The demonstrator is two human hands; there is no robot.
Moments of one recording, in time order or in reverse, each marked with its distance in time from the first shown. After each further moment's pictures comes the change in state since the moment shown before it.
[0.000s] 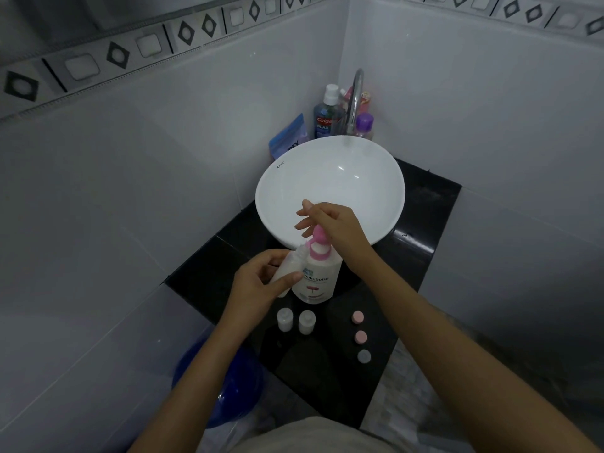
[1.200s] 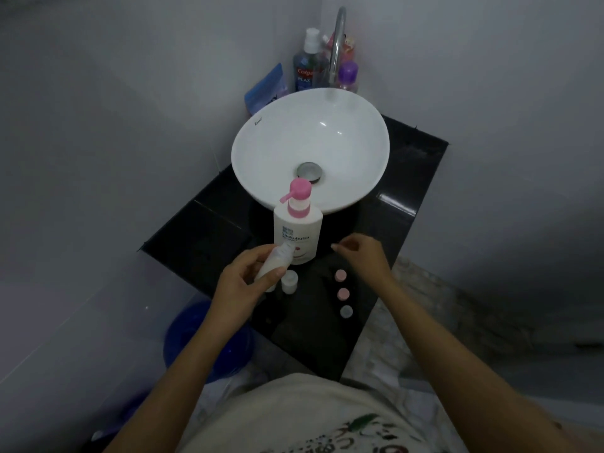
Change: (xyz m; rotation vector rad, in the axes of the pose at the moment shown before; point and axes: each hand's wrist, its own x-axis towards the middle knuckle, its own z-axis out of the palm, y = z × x) left_hand -0.045 -0.031 0.023 -0.108 -0.042 -0.124; right_hand -0.060 0.136 -0.058 -0.489 0.163 0.297
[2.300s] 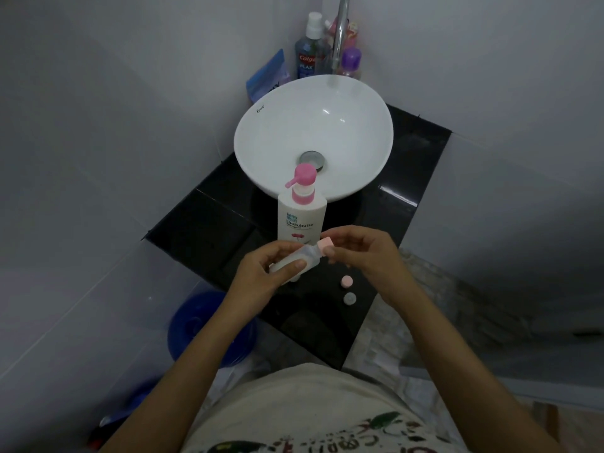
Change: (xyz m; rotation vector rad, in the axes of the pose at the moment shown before) left_hand -0.004 0.003 0.009 0.014 -0.138 -0.007; right_hand -0.088 -0.061 -0.036 0.524 -0.284 -0.226
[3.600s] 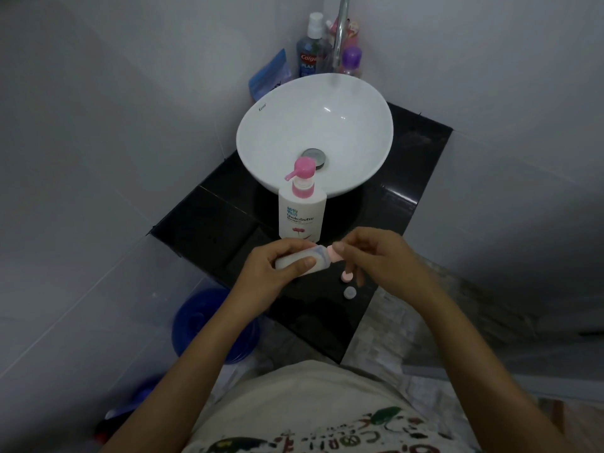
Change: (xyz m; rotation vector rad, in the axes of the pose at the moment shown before) left_hand -0.014 0.019 0.009 -0.012 -0.063 0.029; right_hand -0.023 -0.014 -0.010 -0.295 -0.052 0.007
